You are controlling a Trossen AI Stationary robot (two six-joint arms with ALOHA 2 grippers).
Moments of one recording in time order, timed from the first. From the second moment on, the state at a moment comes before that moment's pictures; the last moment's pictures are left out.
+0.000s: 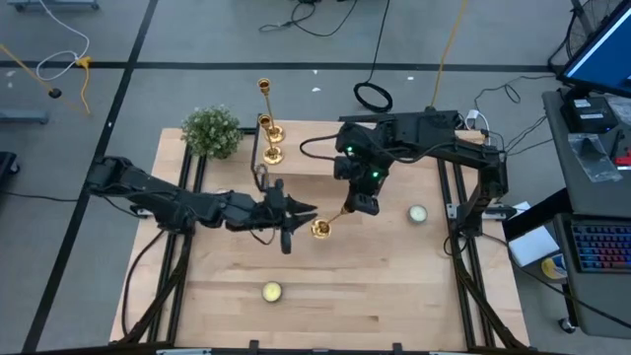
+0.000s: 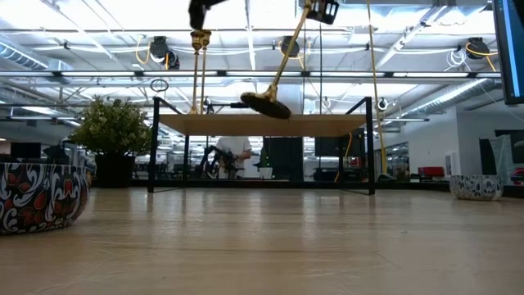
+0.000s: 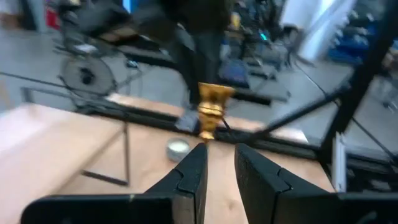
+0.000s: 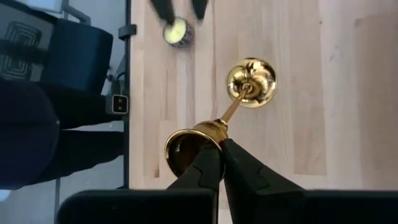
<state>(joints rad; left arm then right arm) -0.23 1.37 0.88 0.42 -0.34 -0.19 -0.15 1.77 2.04 -1.39 -0.48 0.06</state>
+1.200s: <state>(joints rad) -0.14 1.52 1.06 0.30 -0.05 -0.28 -0.10 1.77 1.97 -1.34 -0.47 0.03</state>
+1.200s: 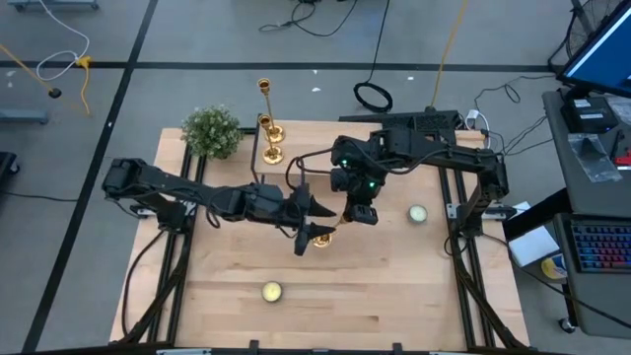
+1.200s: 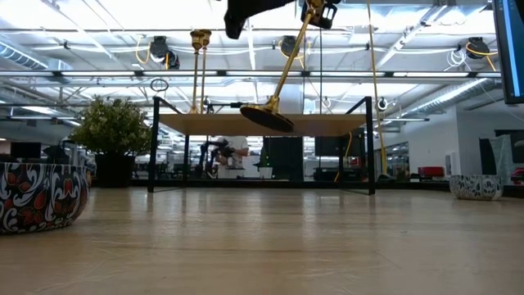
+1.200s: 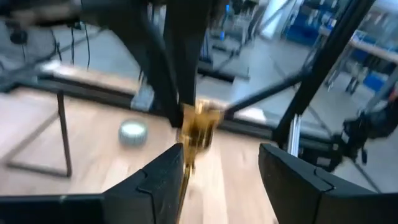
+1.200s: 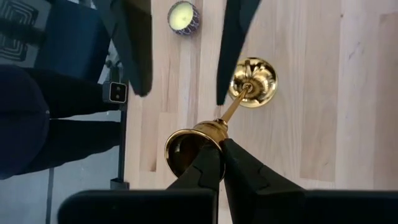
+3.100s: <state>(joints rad) -0.11 1.63 1.23 0.13 0.00 -0.16 -0.02 1.77 1.97 -1.36 -0.46 0.11</state>
